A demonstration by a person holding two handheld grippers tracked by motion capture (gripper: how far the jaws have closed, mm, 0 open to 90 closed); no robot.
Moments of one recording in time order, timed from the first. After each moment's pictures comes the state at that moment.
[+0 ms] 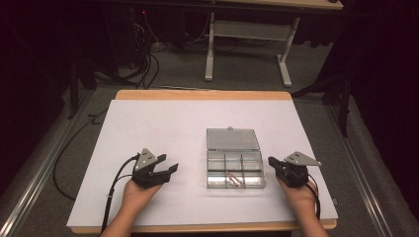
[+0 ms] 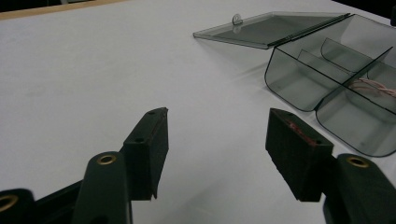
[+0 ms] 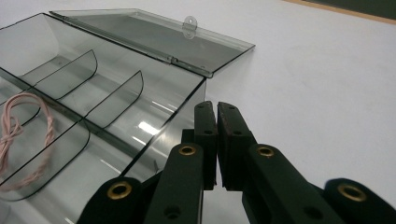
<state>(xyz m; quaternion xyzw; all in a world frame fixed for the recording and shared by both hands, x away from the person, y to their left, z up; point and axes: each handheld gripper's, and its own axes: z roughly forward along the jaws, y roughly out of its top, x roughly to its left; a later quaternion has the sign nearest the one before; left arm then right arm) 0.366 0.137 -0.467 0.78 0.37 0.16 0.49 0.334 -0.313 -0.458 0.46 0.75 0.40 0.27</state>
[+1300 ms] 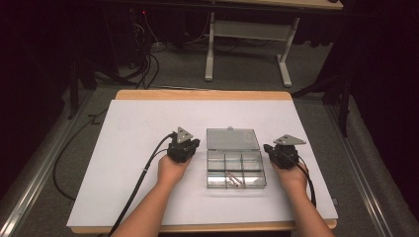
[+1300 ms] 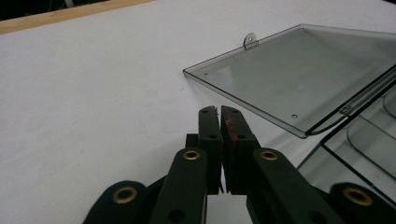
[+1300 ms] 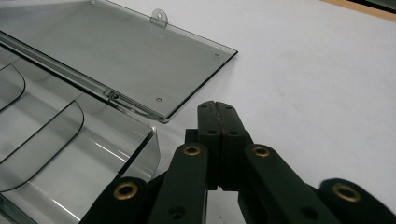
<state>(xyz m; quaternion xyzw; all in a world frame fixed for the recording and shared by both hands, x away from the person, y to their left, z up) 0.439 0.047 -0.474 0.79 0.38 0.18 0.45 0.394 -0.304 -0.460 0.47 0.77 0.35 0.26</state>
